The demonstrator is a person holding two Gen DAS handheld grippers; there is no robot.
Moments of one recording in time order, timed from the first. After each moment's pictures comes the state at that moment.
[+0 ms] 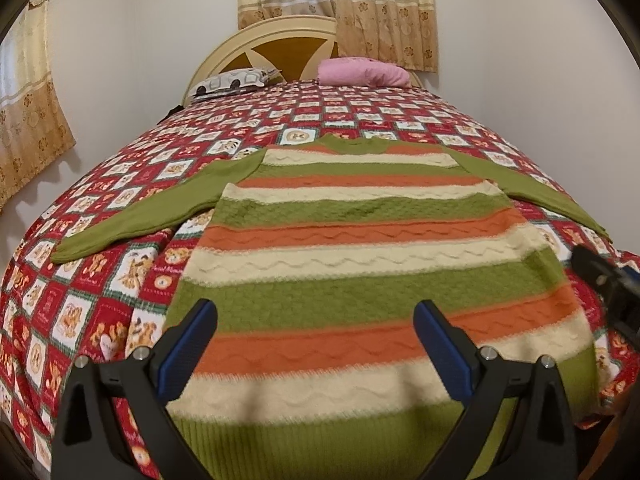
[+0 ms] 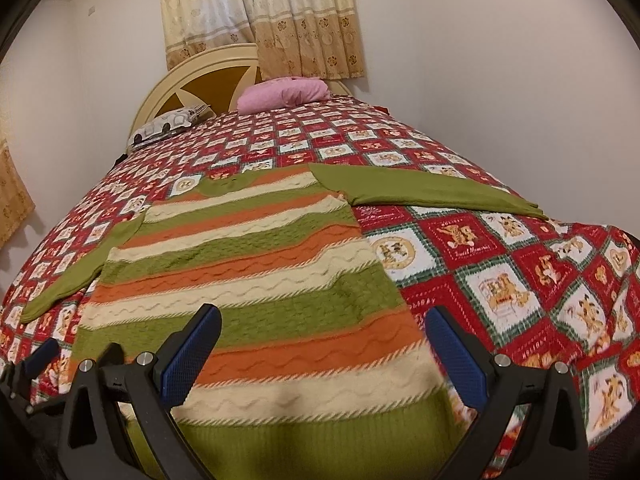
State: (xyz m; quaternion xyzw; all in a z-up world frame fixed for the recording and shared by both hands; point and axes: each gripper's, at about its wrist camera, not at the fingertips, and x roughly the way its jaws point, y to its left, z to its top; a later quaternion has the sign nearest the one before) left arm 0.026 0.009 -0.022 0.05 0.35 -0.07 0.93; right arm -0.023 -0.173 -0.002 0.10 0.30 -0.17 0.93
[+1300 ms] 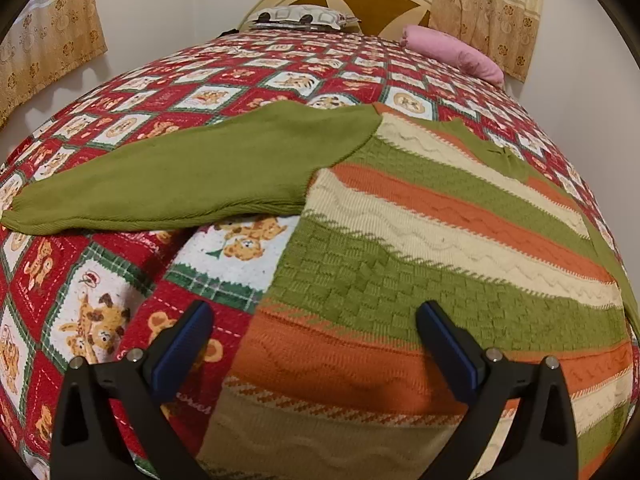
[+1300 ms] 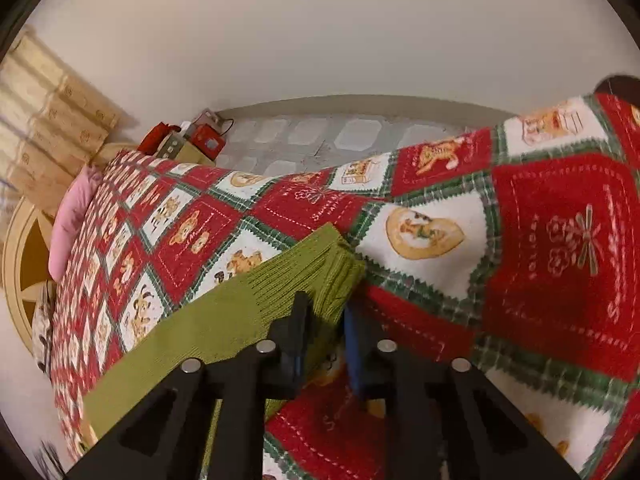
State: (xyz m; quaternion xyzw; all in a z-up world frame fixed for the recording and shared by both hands) left arm 0.193 0.083 -0.083 -0.07 0.43 0.01 0.90; right arm 0.051 -0.606 -0.073 0.42 0.30 -0.39 0.76
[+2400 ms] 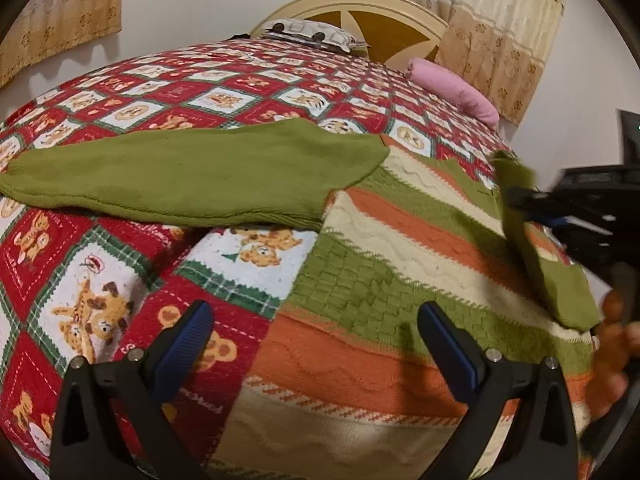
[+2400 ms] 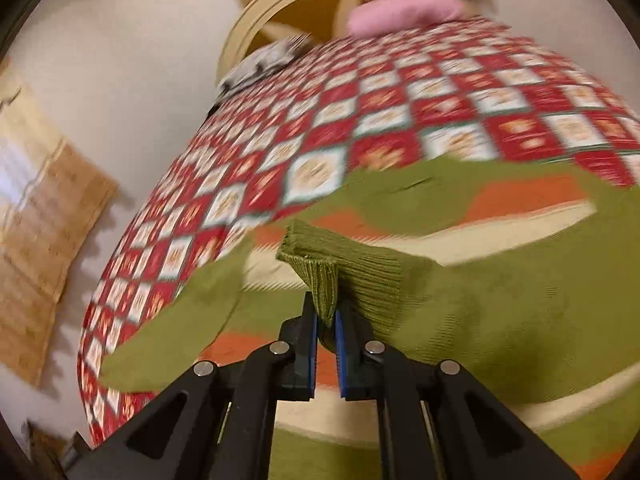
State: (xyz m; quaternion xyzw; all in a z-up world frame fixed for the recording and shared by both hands) left arm 0.183 0.108 -0.078 -0.15 0.39 0.00 0.91; right arm 0.309 -0.082 -0.034 0.17 0.43 0.09 0.88
